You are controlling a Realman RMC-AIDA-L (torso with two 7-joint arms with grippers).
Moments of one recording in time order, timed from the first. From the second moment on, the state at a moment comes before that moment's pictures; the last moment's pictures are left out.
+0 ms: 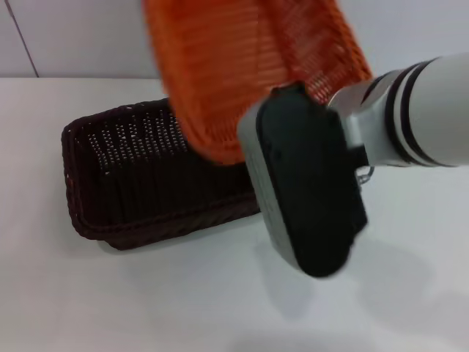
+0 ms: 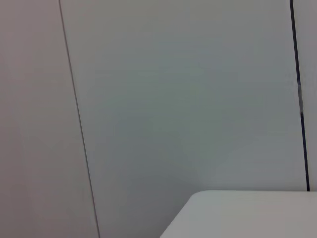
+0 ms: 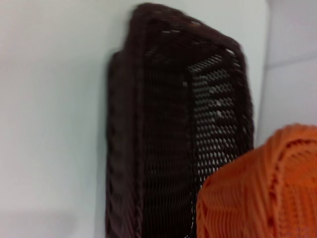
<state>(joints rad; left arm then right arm) -0.15 -2.06 -1.14 -0.47 2.05 0.98 0.38 0.64 2.08 -1.98 -1.96 -2.92 -1.47 2.11</state>
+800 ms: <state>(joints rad) -0.14 -2.07 -1.13 -0.48 2.04 0.96 0.32 0.44 2.07 -1.91 -1.84 -2.92 -1.14 1.40</state>
